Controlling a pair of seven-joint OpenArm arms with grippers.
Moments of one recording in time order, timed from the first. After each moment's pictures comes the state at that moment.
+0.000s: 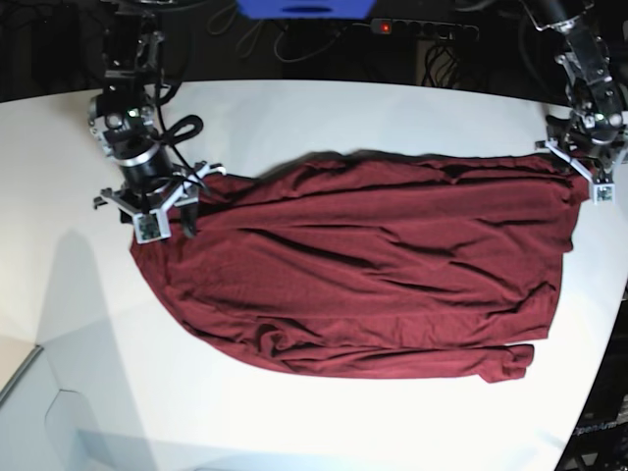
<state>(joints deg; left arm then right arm) 10.3 -12.7 -36.7 86.6 2.4 -22.7 41.5 -13.6 0.1 11.5 101.0 -6.9 21.7 -22.3</state>
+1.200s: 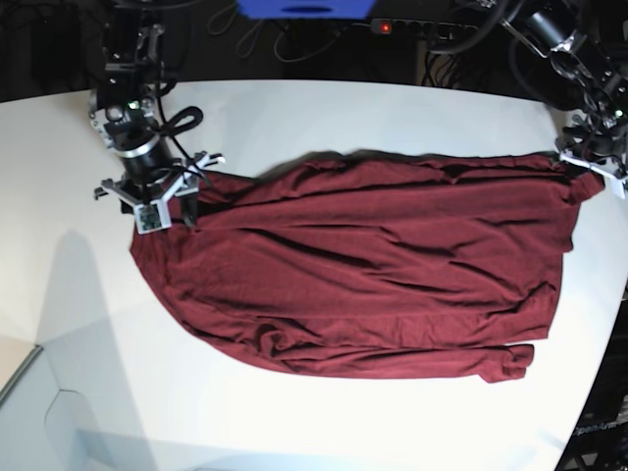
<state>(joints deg) 1.1 -8.4 -54.0 77.9 -2.1 -28.5 41.0 -15.3 0.2 11.6 101.1 -7.0 21.9 -22.4</state>
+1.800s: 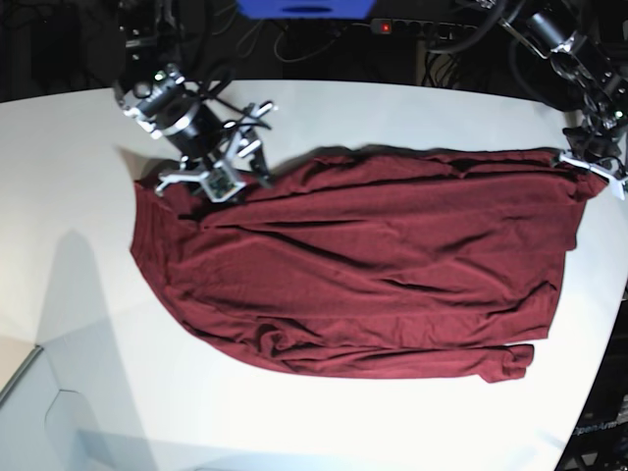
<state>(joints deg) 0.8 -8.5 -53.8 77.8 -2.1 -28.7 41.1 -20.6 0.7 -1.0 106.2 -7.4 34.6 -22.3</state>
